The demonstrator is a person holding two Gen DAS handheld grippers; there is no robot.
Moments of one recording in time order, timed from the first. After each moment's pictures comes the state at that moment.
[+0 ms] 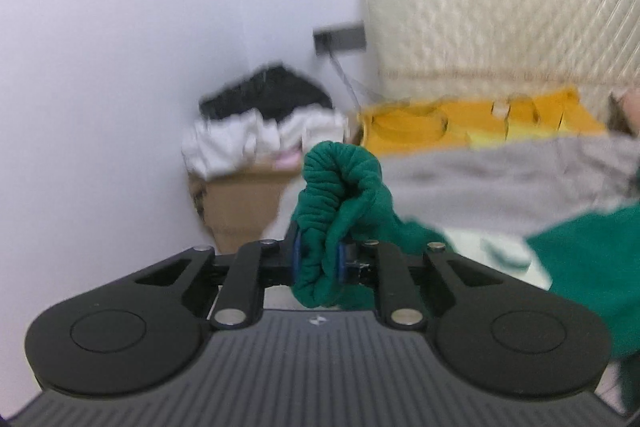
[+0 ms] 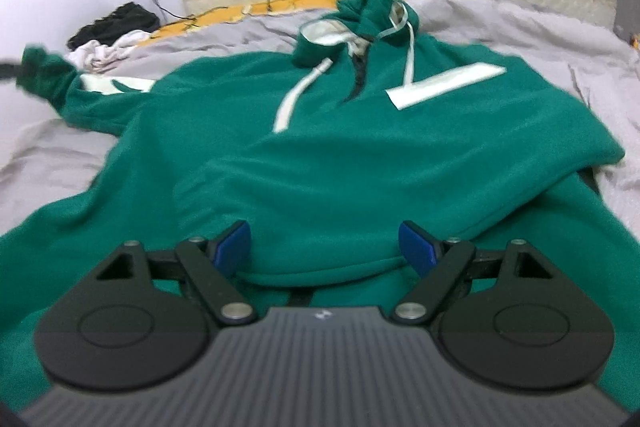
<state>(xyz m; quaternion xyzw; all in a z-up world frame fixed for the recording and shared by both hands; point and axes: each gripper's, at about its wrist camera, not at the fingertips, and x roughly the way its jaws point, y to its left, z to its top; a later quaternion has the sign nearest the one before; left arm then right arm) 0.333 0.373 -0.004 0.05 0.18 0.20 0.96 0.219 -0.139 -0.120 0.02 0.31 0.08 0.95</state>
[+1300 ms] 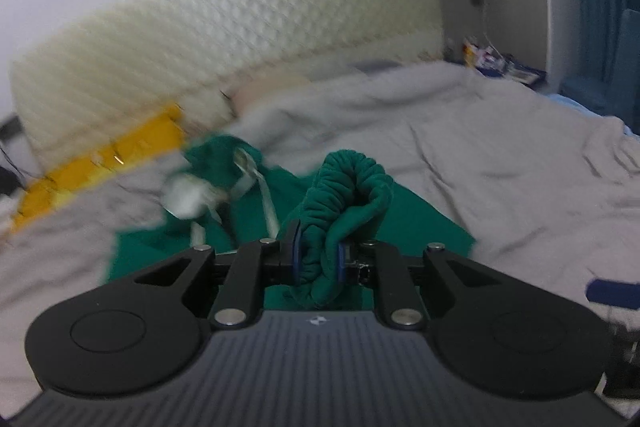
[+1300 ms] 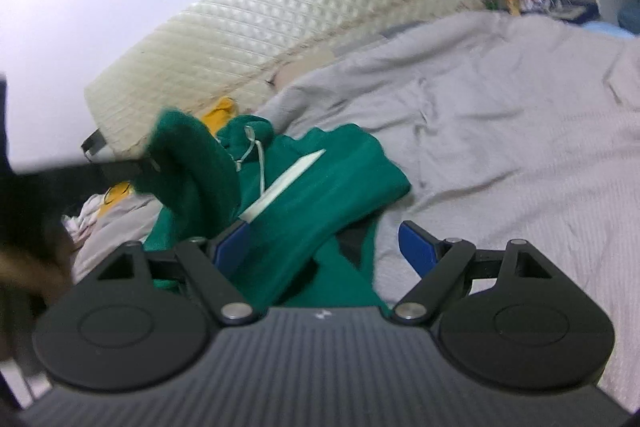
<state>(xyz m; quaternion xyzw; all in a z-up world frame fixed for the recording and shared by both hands) 0.235 -0.223 0.022 0.13 0.24 -0.17 0.95 0.136 -0.333 -0.046 0.24 0.23 -0.03 0.94</state>
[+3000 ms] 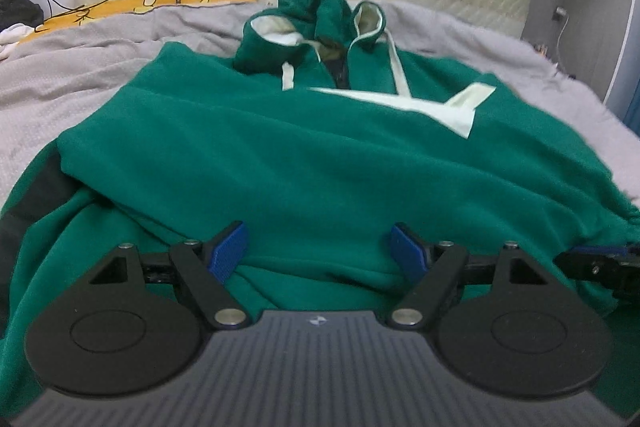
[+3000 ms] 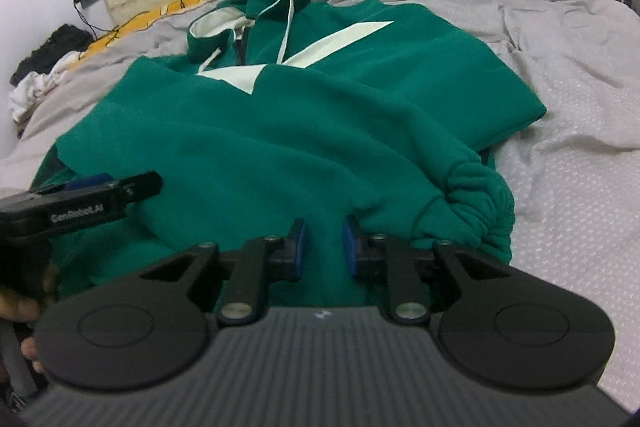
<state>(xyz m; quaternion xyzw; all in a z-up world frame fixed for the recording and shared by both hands) 0.307 -0.046 -0.155 -0.01 0.31 -0.11 0.95 0.247 -0.240 -0.138 0.09 0.37 0.02 0.93</state>
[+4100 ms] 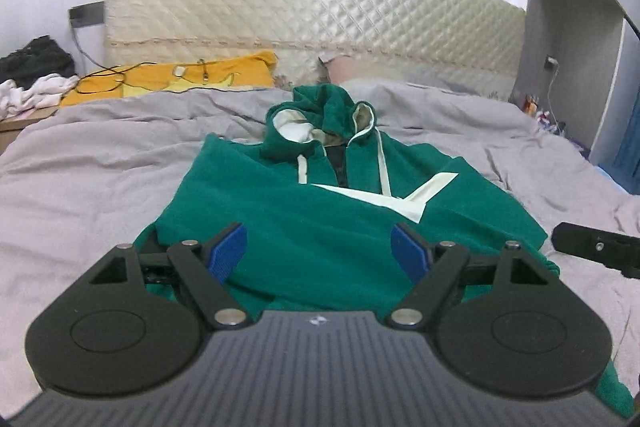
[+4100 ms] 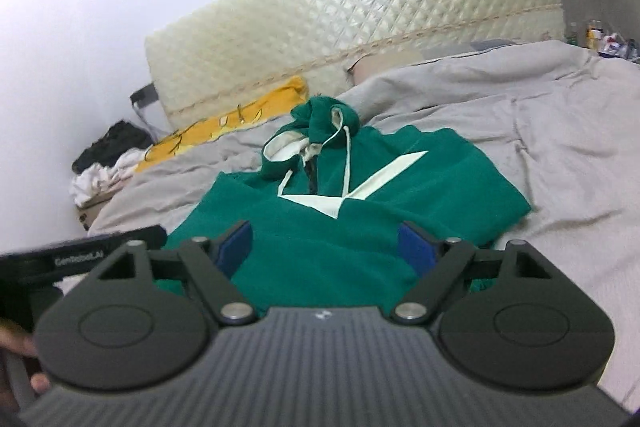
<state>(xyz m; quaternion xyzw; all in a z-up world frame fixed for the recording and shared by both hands) 0.219 -0.017 -0.023 -0.02 0.25 -0.10 0.96 0.186 -0.238 -0.037 0.14 0.23 0.06 0.96</state>
